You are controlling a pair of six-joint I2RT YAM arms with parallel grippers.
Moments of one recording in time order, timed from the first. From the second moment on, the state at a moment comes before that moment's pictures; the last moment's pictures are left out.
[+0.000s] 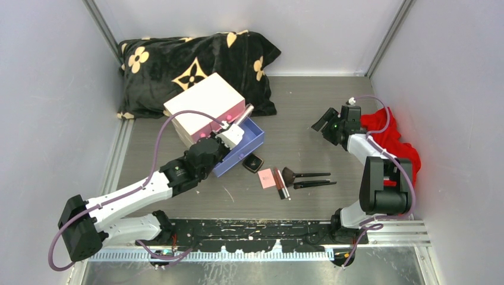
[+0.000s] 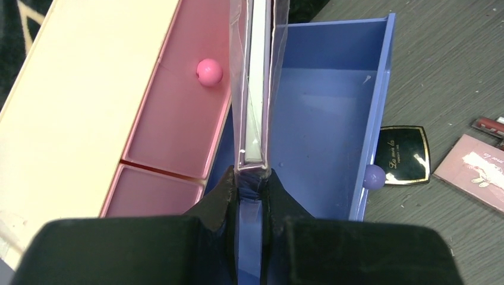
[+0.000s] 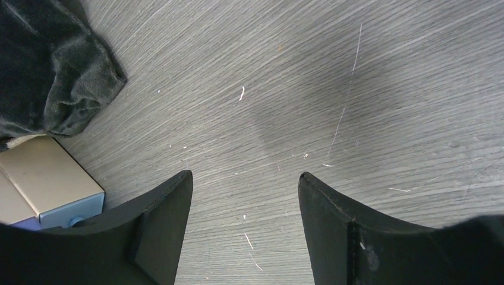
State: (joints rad) left arm -0.90 1.07 0.76 -0.03 -0.47 0.30; right arm -0.08 1.51 0.83 -0.06 -0.18 0.61
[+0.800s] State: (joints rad) left arm -0.84 0.99 0.66 -0.18 -0.63 0.10; right arm -0.08 1.51 0.83 -0.05 -0.20 0.62
